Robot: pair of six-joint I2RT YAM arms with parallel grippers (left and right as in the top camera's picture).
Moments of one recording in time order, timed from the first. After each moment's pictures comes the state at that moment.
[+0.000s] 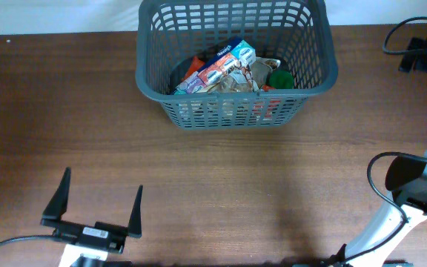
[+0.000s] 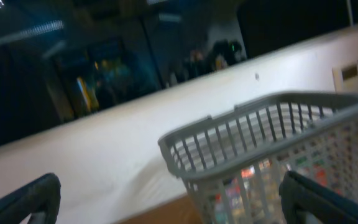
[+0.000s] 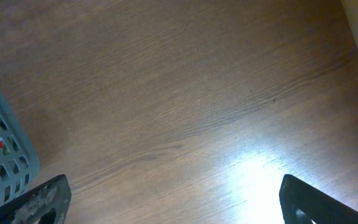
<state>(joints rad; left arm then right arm) -0.03 0.03 0.63 -0.32 0.24 0.23 -0.39 2.14 2.61 -1.67 0.07 0.03</state>
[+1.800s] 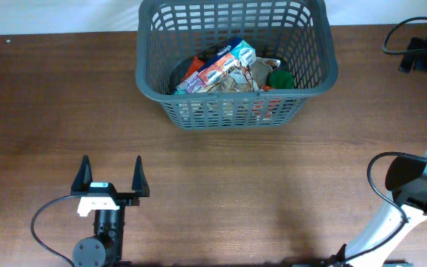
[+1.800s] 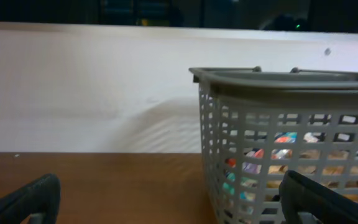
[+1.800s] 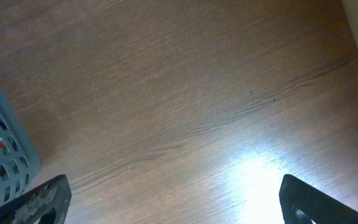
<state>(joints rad) -0.02 0.02 0.02 0.18 0.01 -0.04 -0.39 2.14 2.61 -1.67 0.07 0.03</state>
